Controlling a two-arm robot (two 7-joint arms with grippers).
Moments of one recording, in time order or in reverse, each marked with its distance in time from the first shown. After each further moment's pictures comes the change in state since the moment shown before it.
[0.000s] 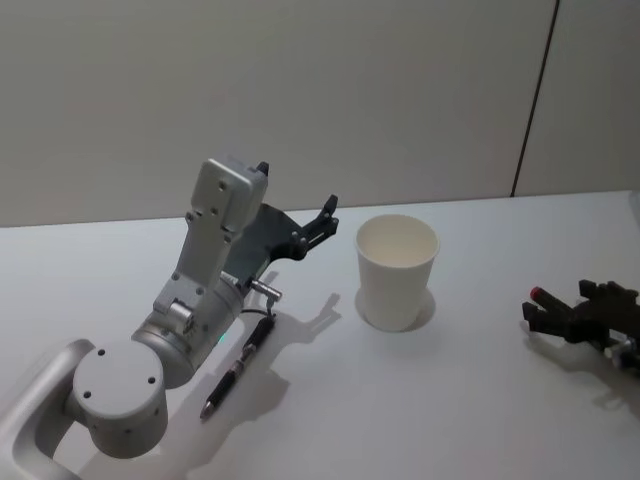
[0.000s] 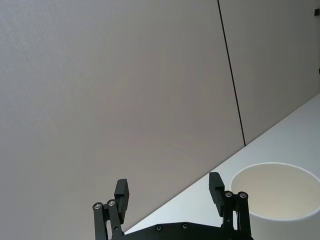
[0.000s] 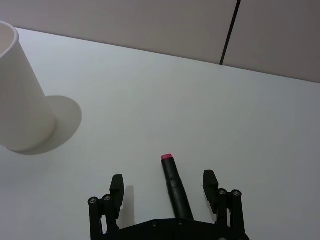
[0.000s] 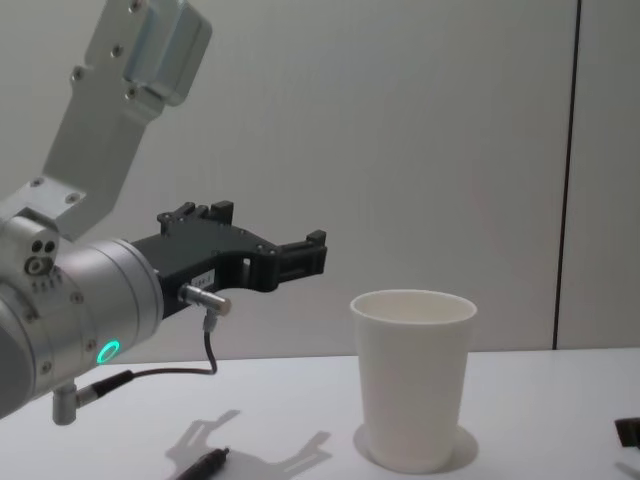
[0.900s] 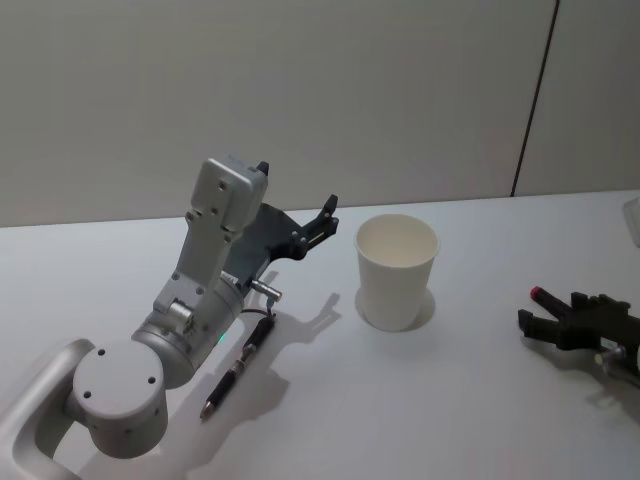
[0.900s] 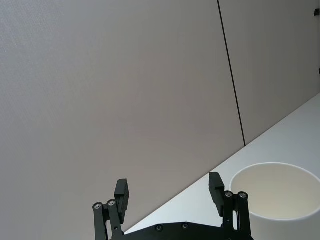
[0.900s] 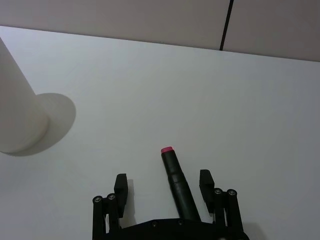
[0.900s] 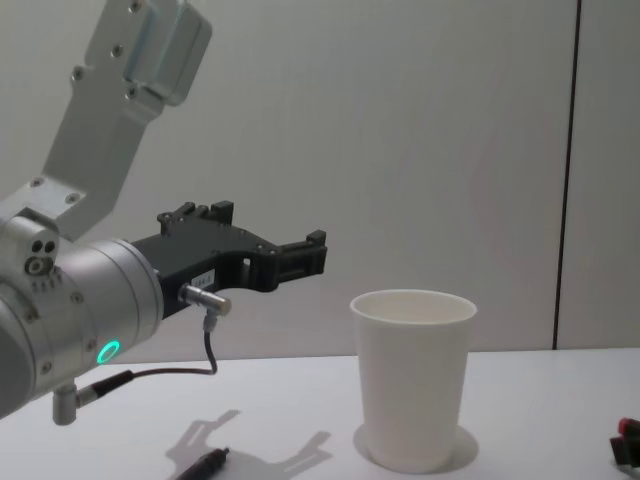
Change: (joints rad) left arm 0.000 0.000 0.000 0.000 0.000 0.000 0.000; right arm 0.004 -0.027 -0.009 0.042 0.033 -0.002 -0.033
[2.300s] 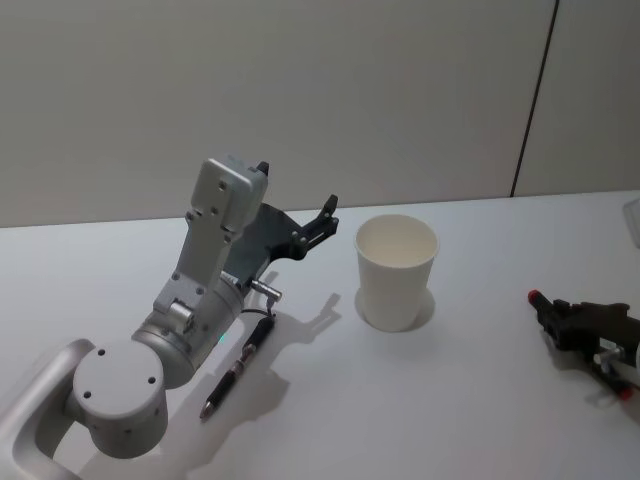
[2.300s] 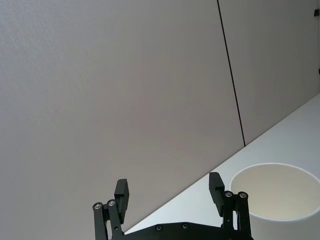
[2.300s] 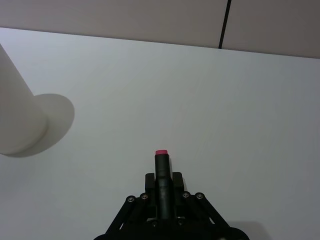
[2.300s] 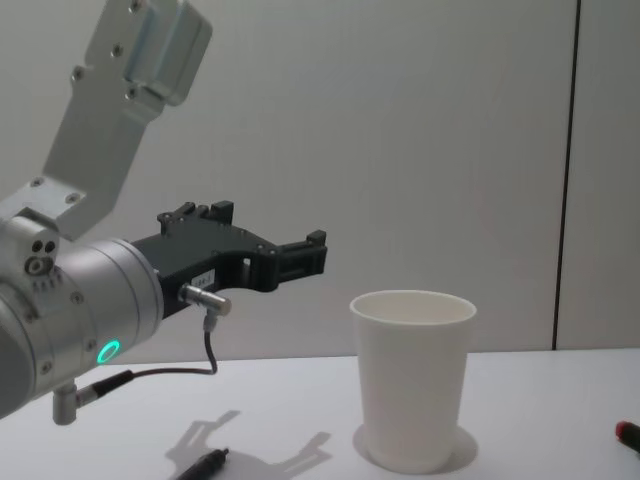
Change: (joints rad) left arm 0.000 0.000 0.000 0.000 0.000 0.000 0.000; right arm 0.001 -0.005 0.000 0.008 0.010 0.003 -0.007
